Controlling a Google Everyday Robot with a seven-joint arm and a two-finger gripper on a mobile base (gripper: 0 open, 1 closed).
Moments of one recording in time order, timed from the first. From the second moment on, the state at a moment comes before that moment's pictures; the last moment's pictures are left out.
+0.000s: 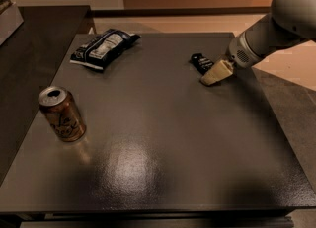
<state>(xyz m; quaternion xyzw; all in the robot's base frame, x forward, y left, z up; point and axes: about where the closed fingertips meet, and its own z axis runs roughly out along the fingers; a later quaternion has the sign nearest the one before) 0.632 -0.181 0.834 -0.44 0.85 0.12 0.28</state>
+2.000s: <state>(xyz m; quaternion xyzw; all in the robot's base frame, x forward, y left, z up) 0.553 -0.085 0.869 -0.55 0.76 0.19 0.29</state>
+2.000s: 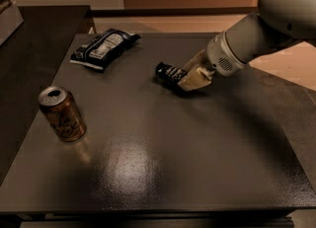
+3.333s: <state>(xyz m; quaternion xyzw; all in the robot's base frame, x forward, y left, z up) 0.454 0.015 0.857 -0.67 0.66 0.23 0.26</state>
